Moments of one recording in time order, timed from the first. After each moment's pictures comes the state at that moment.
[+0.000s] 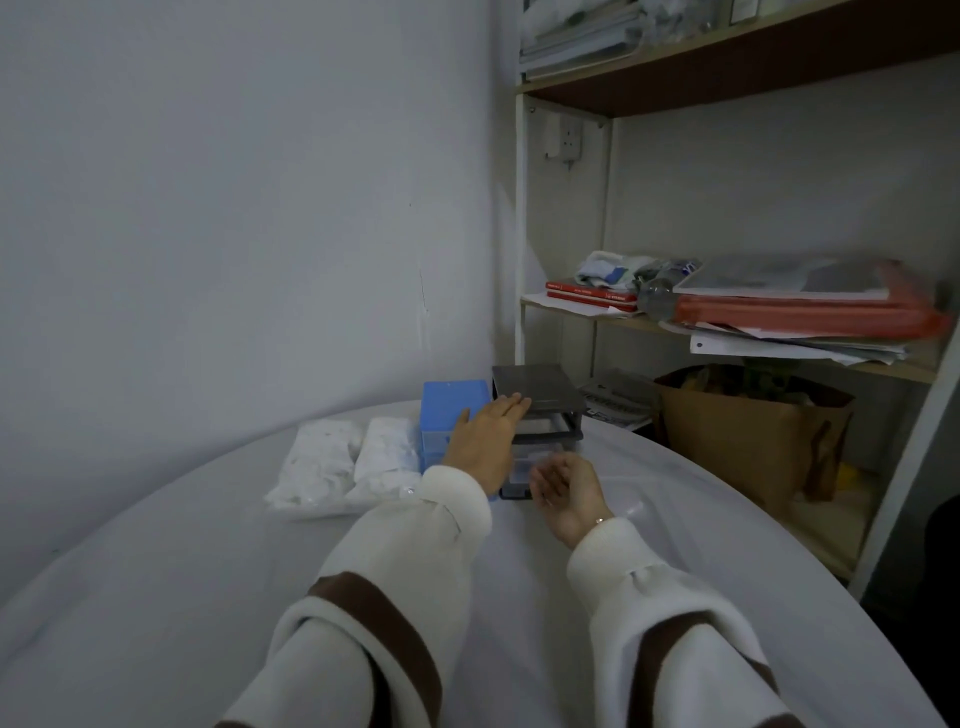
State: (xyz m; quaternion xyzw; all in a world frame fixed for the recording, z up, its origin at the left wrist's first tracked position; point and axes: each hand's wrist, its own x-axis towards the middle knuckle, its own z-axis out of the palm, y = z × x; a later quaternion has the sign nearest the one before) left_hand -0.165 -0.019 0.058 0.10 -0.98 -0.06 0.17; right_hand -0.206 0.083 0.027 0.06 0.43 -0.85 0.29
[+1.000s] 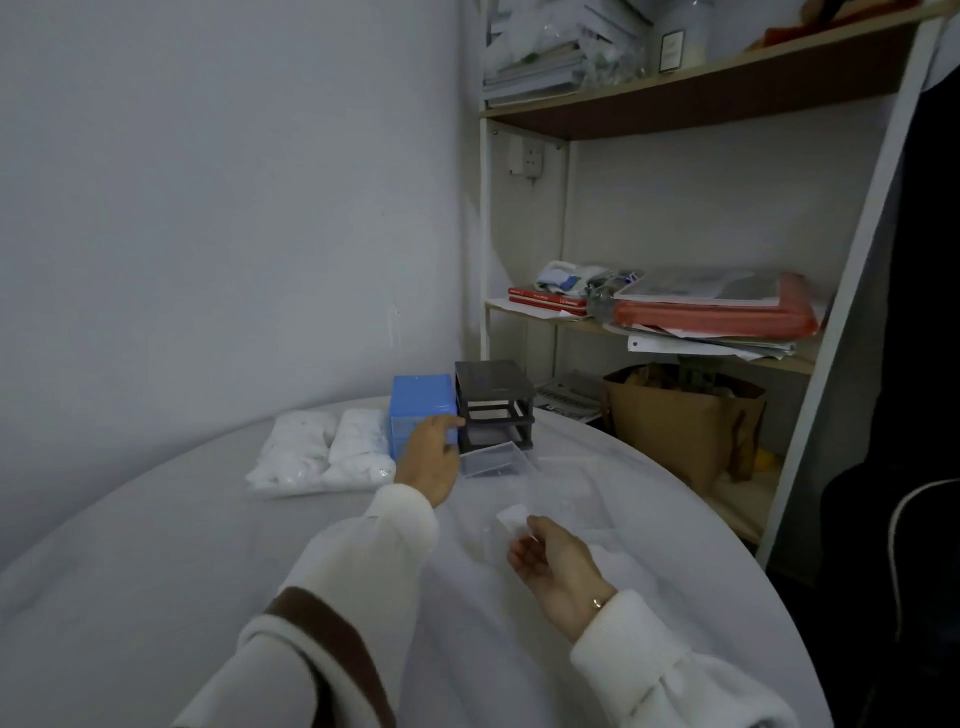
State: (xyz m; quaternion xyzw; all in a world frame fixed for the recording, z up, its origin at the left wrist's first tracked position) left_hand -0.121 0.003 0.036 0.17 -0.87 -0.36 0.28; right_hand -0.118 0.168 0.012 0.09 0.49 -0.81 0.30
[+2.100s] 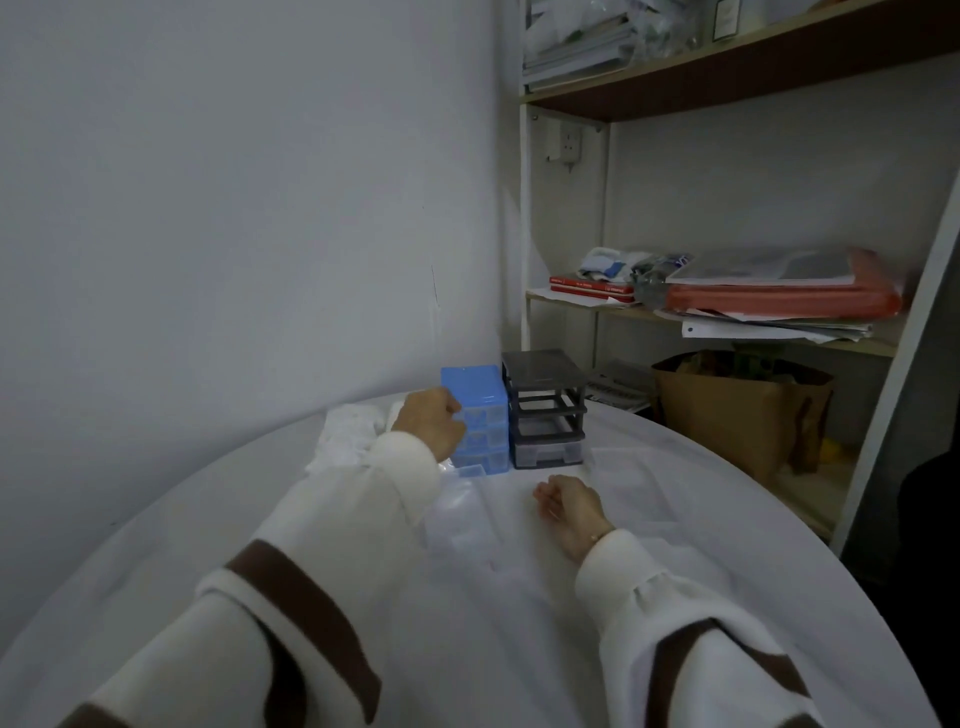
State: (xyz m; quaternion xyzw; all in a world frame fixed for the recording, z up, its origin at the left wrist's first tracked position) left_hand -0.075 -0.037 0.085 0.26 -0.89 -0.28 0.23; right_hand -0.147 0.107 0.004 0.06 0.54 -0.80 0.25
